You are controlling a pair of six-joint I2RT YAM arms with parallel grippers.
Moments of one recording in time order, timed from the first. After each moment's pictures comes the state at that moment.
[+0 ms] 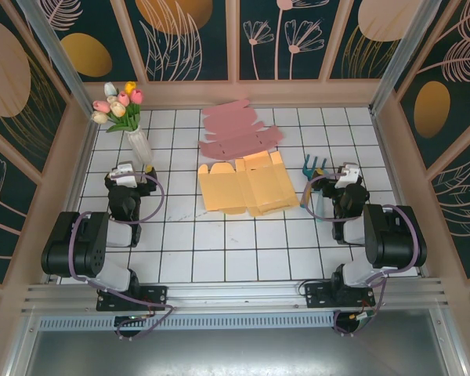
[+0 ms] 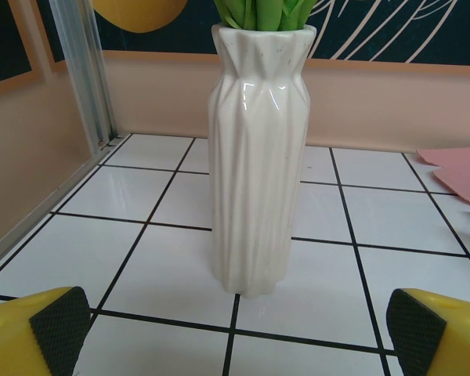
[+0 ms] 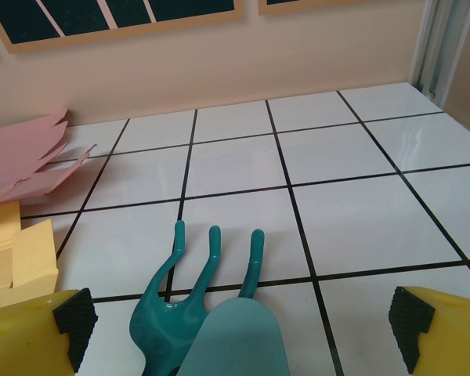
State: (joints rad) left arm -0.02 1.53 0.24 1.17 -0.14 -0.06; right arm -0.05 1.54 0.23 1.13 -0.08 0.10
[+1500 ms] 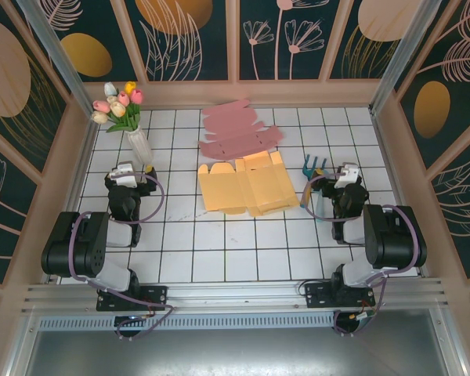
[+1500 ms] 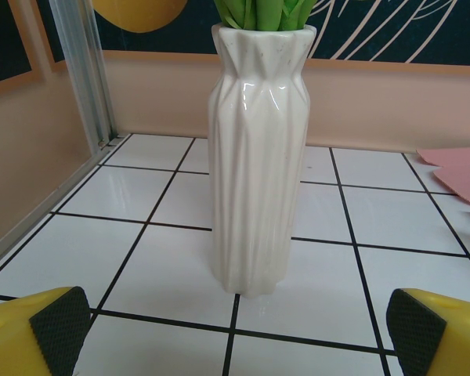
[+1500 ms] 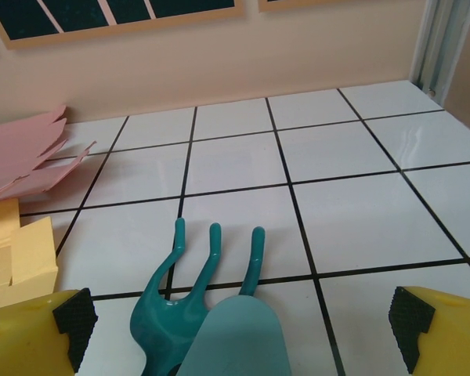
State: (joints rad) left arm -0.02 1.53 0.24 1.17 -0.14 -0.06; right arm -0.03 1.53 0.23 1.10 -0.06 0.09
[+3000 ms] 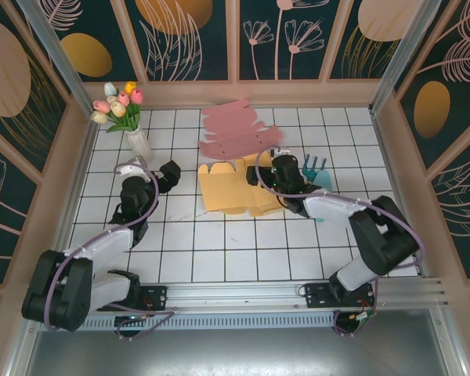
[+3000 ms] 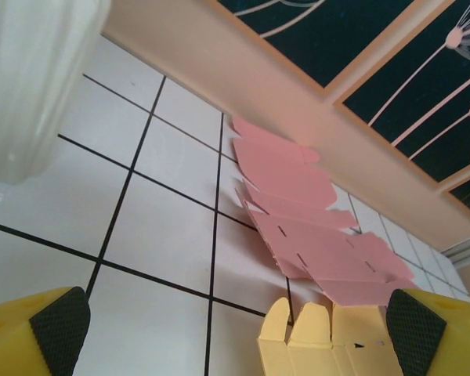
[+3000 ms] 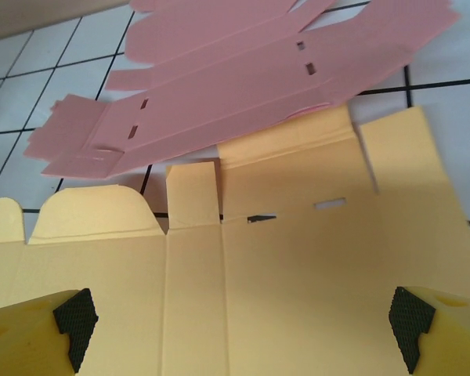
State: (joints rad) left arm -0.25 1.21 0.37 0.58 -0.04 -0.71; right arm 0.59 1.58 0.77 0.23 0.11 0.46
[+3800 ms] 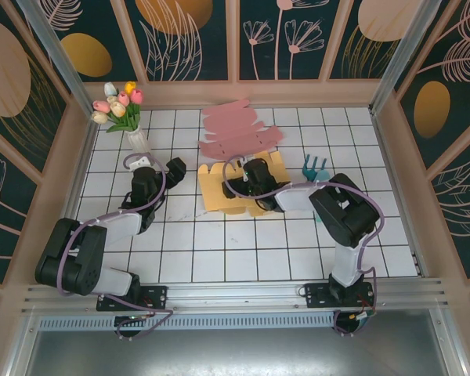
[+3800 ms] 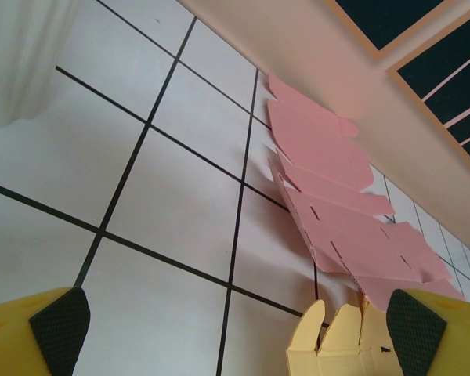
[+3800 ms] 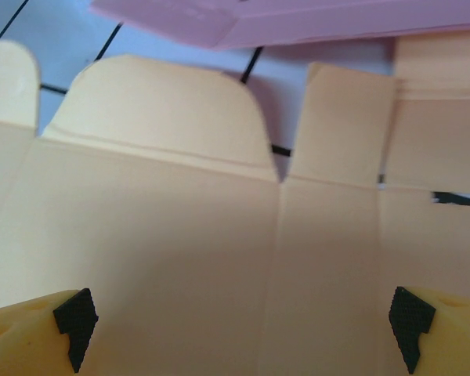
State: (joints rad) left arm -0.26 1.42 0.47 0.57 -0.04 -0.80; right arm 0.72 1.87 0.93 0.25 0.04 0.31
